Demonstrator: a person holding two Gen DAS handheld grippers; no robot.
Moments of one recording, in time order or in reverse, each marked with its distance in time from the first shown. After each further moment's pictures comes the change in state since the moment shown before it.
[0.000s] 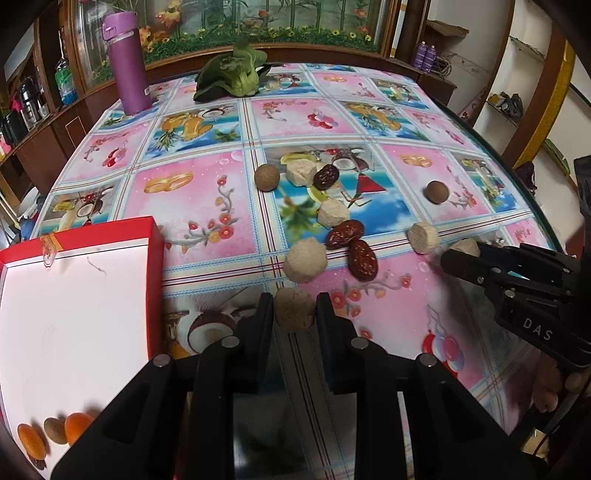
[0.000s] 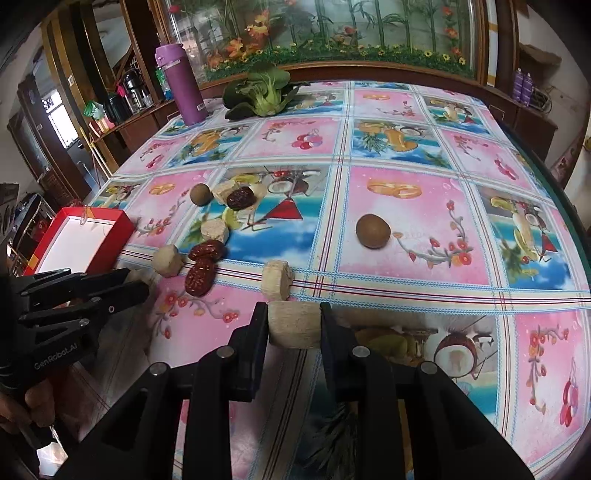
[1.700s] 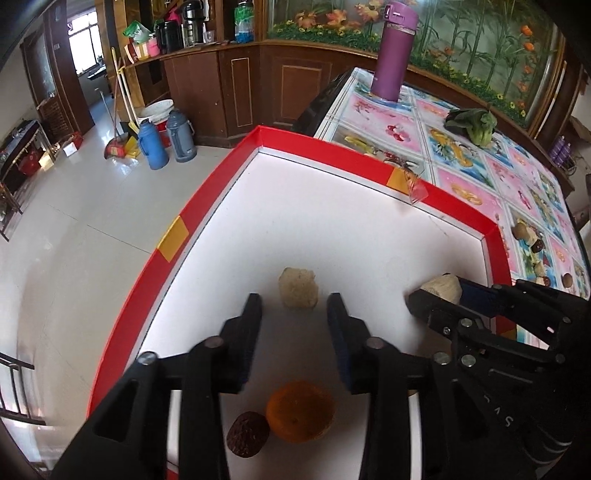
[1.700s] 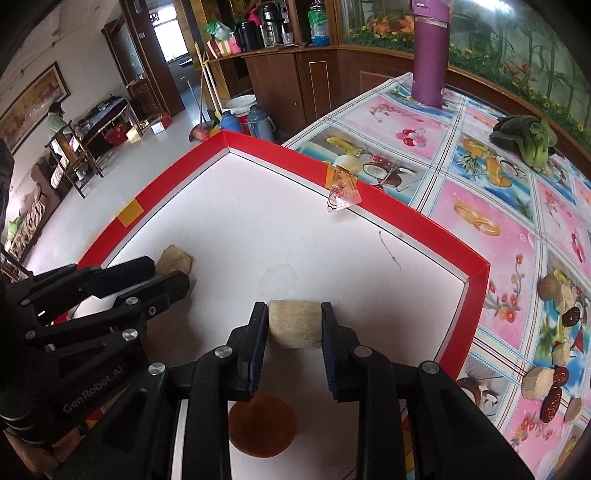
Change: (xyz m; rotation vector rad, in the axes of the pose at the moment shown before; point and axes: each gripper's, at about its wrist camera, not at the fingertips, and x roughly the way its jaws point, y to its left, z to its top) left arm -0.078 0.214 -0.080 -0.451 -0.012 0.338; right arm 0.070 0.280 0.025 -0.376 0.142 0.239
